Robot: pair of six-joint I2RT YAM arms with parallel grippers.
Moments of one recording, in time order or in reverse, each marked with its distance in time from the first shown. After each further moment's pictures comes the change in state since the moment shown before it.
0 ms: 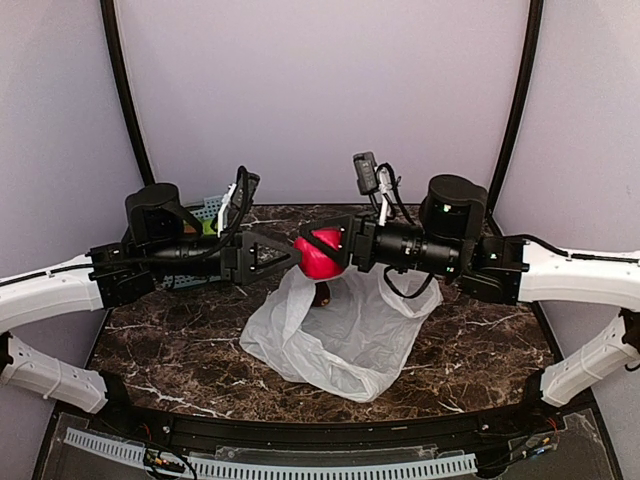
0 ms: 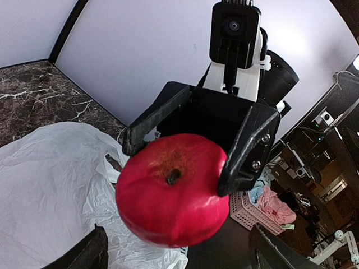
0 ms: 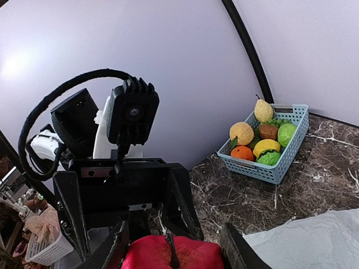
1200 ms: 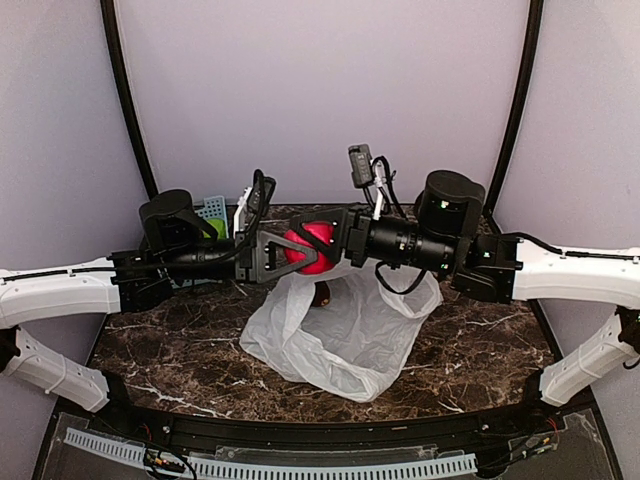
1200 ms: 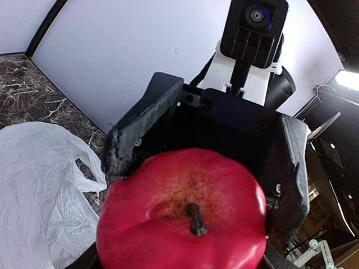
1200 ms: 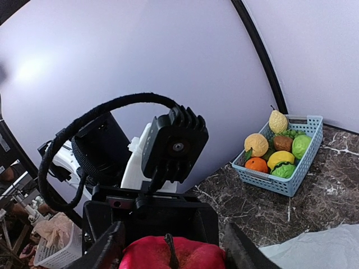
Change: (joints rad) left arm -0.038 0.095 -0.025 0.233 0.026 -0.163; right arm 0.018 0.042 0.037 0.076 -0.030 0.017
